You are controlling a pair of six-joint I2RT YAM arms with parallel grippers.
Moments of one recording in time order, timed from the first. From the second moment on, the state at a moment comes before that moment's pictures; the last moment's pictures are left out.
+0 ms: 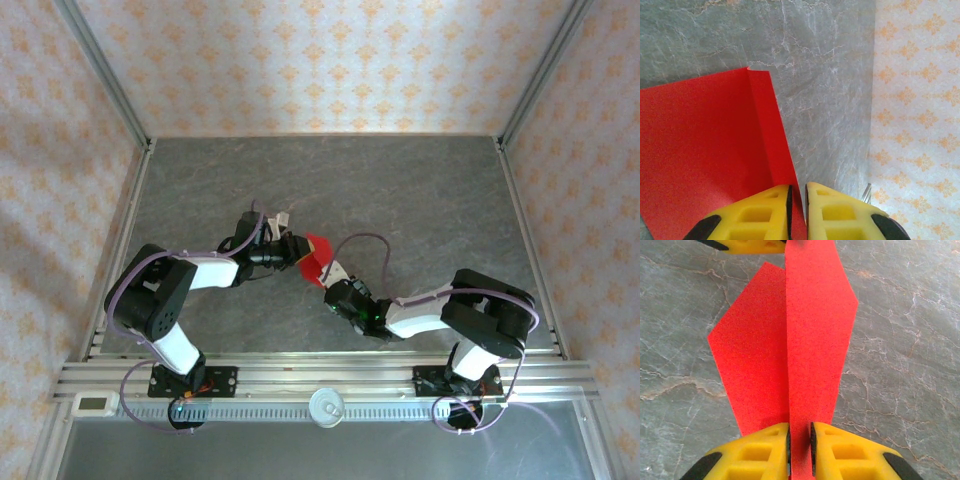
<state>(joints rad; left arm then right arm) -0.38 1.66 0.64 0.44 0.63 -1.01 1.10 1.61 0.51 0.38 0.56 0.13</state>
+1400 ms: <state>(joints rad) -0.36 1.44 0.62 0.22 0.40 -0.91 0.93 1.59 0.49 0.46 0.09 0.34</state>
